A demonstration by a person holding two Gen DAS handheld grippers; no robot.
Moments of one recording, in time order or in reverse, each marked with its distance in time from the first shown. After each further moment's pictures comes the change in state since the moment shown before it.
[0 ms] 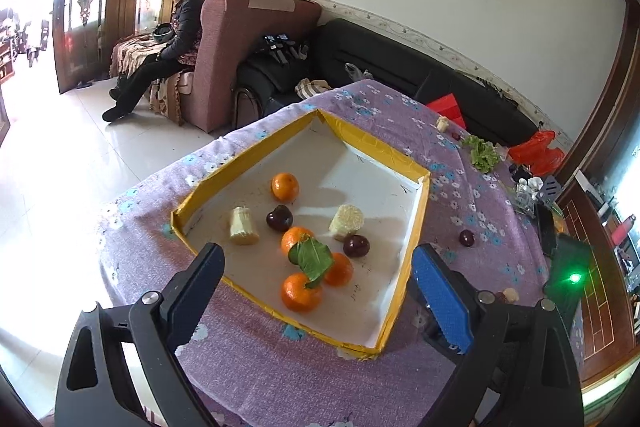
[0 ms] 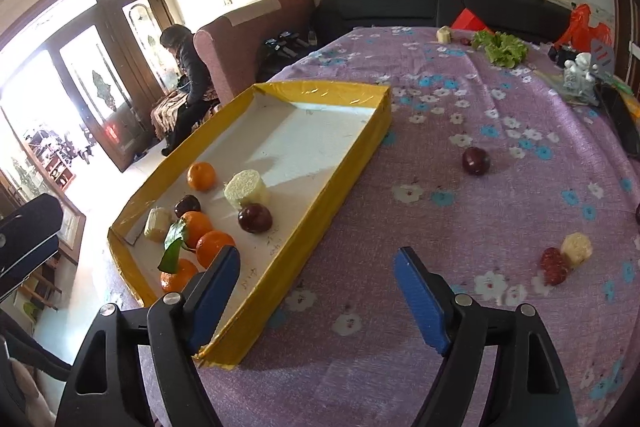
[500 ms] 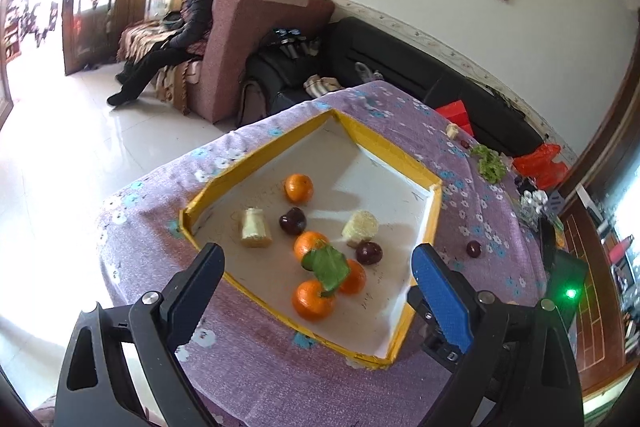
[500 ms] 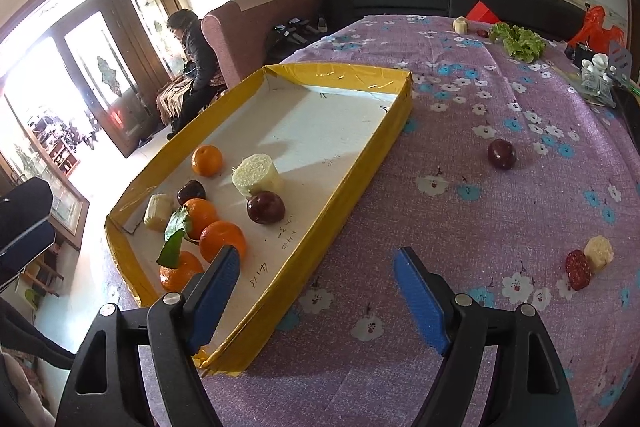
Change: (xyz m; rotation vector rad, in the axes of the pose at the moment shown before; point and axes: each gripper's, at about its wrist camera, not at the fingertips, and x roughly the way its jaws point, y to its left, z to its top) left arm 0.013 0.023 0.011 -0.079 0.030 0.005; right arm 0.012 0.006 0.004 -0.034 0.032 -0.001
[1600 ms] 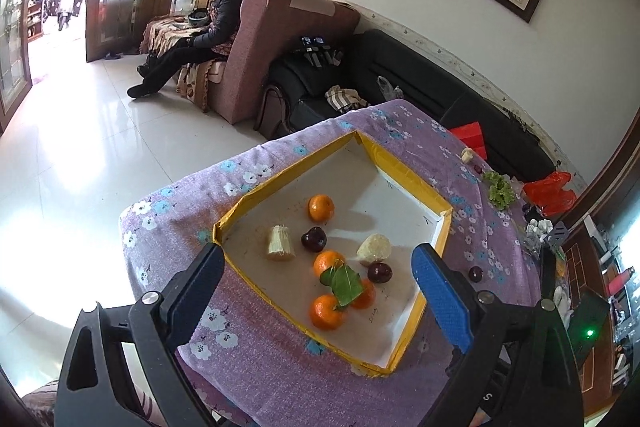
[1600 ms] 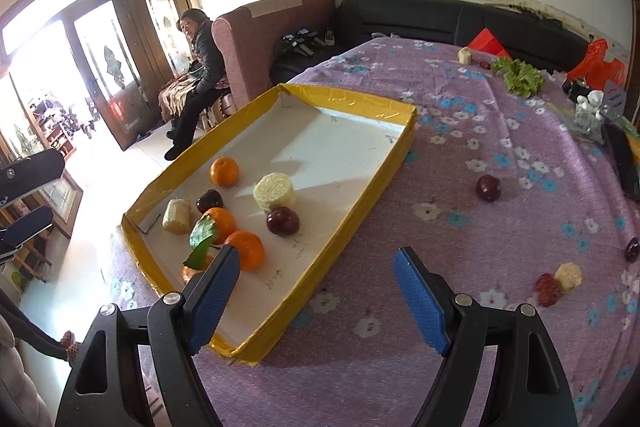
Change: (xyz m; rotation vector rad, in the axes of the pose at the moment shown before) left arm -0.022 0.003 0.014 -0.052 -0.043 0.054; right arm -0.037 0.013 0.007 -0.063 -0.065 -0.043
